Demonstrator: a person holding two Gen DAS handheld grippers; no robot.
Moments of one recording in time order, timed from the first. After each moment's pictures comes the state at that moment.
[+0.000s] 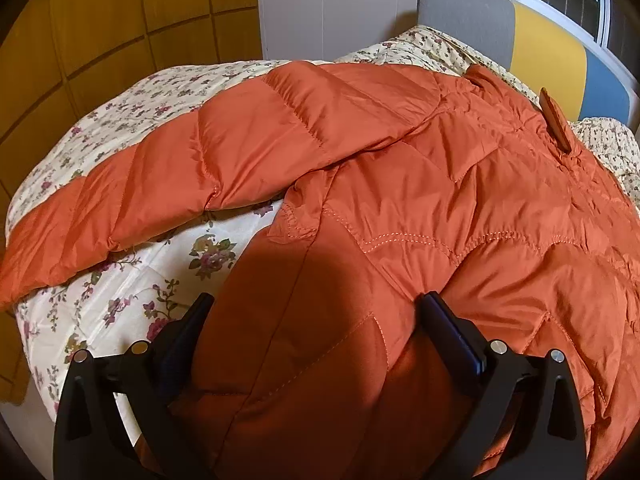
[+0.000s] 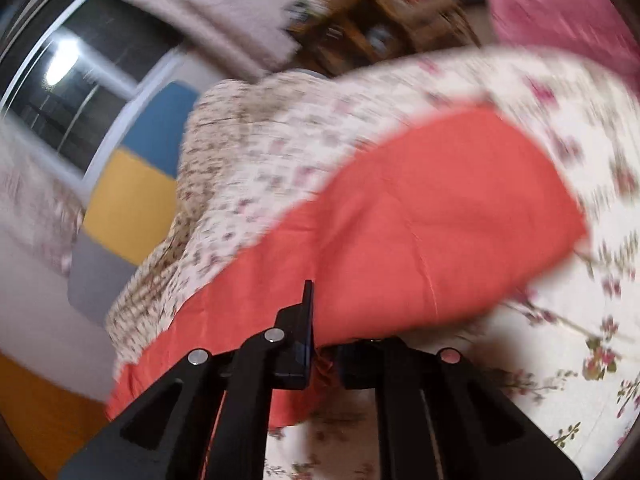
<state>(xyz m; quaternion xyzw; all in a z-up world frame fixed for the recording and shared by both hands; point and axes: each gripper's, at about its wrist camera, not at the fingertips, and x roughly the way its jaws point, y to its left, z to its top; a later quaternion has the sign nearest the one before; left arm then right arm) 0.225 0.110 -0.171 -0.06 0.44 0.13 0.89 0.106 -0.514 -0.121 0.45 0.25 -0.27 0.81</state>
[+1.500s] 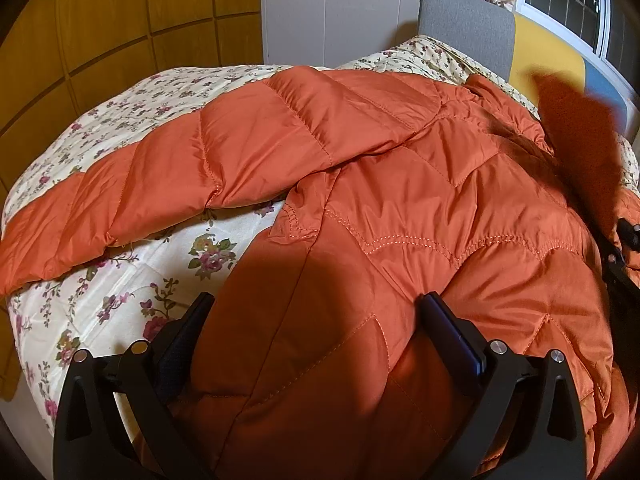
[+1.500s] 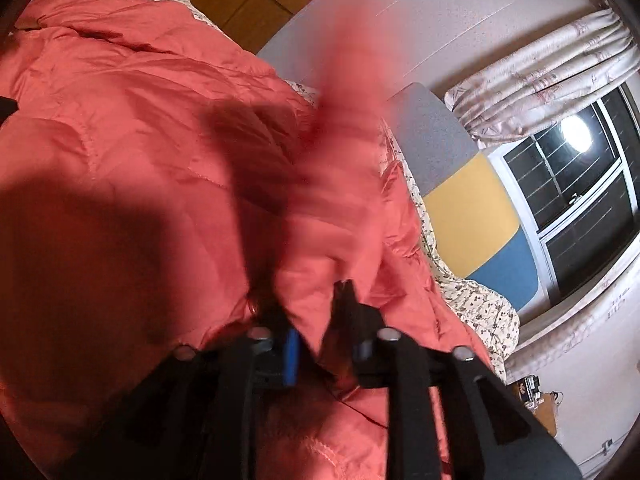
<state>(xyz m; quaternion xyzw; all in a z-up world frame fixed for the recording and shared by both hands) 0.222 0.114 -0.172 -0.07 0.42 0.12 0.90 0.286 -0.062 -0.179 -0.40 0.25 0.09 0.88</state>
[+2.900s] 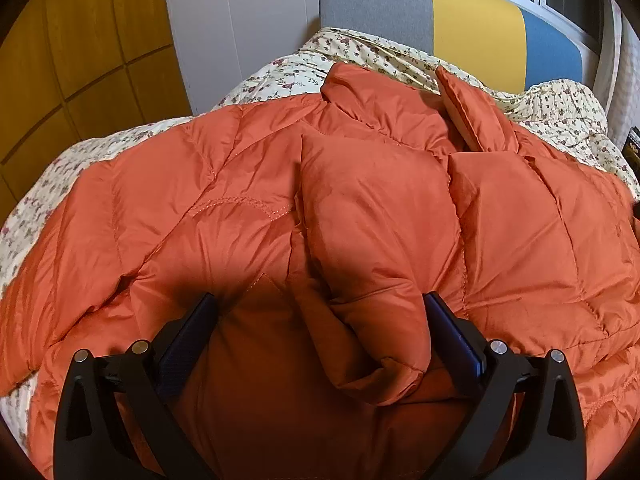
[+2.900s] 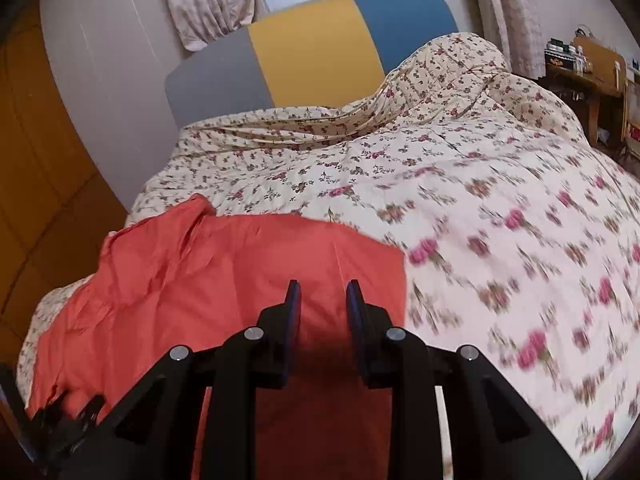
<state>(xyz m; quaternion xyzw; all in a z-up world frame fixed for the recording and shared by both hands) 0.351 -0.020 -0.164 0.00 0.42 0.04 0.91 0.382 -0.370 -0.128 0.18 0.36 -0.01 0.92</state>
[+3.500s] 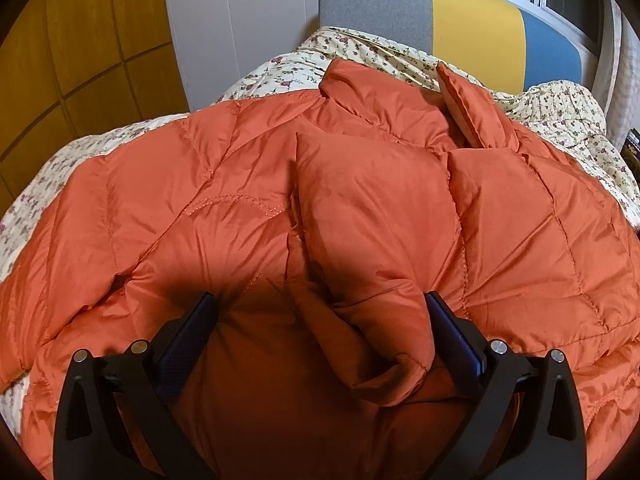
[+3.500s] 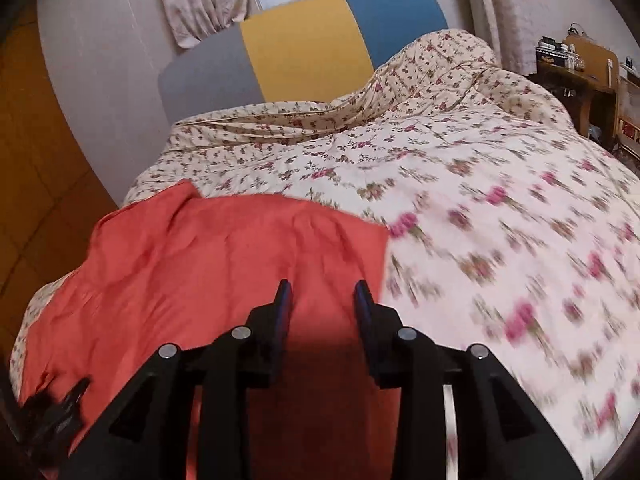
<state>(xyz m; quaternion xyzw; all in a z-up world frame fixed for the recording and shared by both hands) 0.352 -0.021 -0.169 0.00 0.42 0.03 0.91 0.339 -0.380 -0.144 0.18 0.36 -0.02 0.92</state>
